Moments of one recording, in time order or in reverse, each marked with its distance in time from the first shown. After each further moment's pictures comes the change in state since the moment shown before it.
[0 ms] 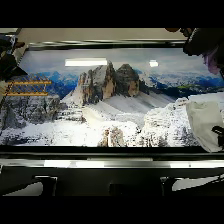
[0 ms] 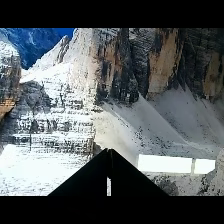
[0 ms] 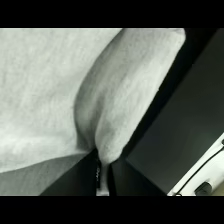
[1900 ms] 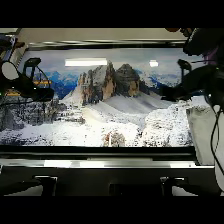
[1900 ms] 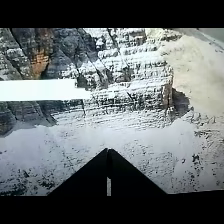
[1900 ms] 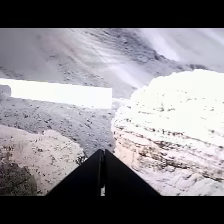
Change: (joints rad) left arm -0.283 -0.047 -0.317 0.410 0.061 0.145; right arm 0.657 0.327 0.014 0.671 0.462 -0.501
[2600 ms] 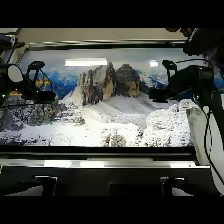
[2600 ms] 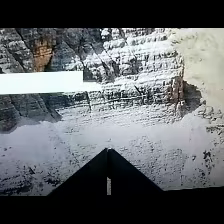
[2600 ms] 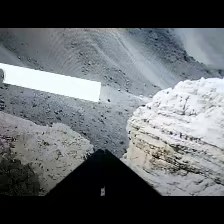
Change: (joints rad) left arm -0.016 0.001 -0.024 0.034 -0.004 0.003; right arm 0.095 0.001 0.002 -0.047 -0.007 0.016
